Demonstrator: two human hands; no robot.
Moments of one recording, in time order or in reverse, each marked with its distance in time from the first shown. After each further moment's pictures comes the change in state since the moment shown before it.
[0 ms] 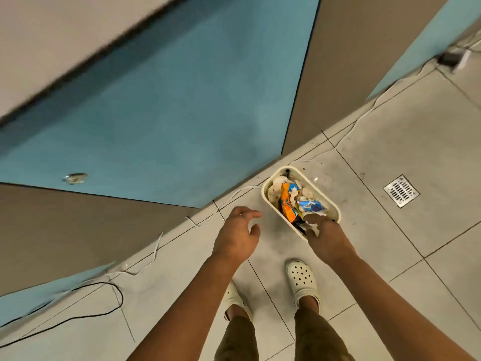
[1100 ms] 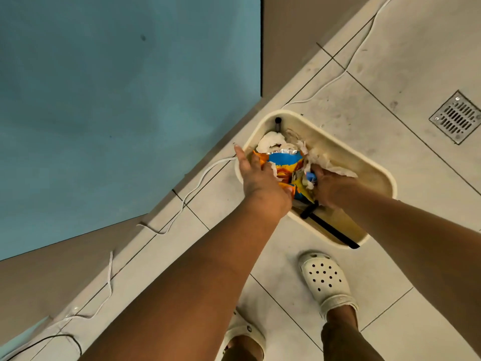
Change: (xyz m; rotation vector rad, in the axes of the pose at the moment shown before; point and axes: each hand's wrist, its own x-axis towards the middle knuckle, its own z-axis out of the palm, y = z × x) left_hand 0.231 -0.034 0.164 1.334 -0.295 0.150; right_hand 0.251 0.140 0.119 -0.684 -0.337 0.206
